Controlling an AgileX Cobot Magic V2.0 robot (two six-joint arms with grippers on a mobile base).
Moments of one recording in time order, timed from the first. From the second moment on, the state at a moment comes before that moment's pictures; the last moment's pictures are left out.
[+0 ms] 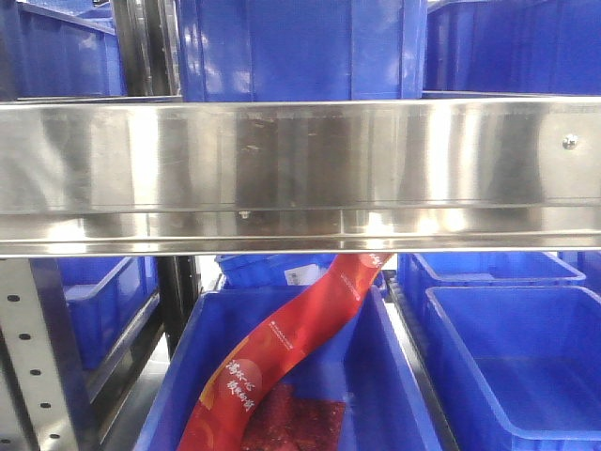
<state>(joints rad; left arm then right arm) -0.45 1.43 -1.69 0.44 0.99 -0.51 0.41 1.37 -1.57 -0.31 0.78 0.46</state>
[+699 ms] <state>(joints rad) -0.45 1.57 -1.66 0.39 1.06 -0.51 0.41 1.52 -1.58 -0.29 0.99 0.59</state>
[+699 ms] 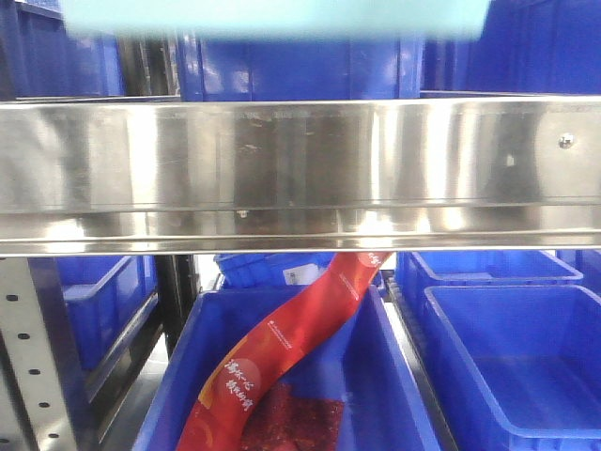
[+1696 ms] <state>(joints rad) -0.44 1.61 -1.74 0.40 1.04 -0.52 0.41 1.54 -1.58 -0.29 0.93 0.60</state>
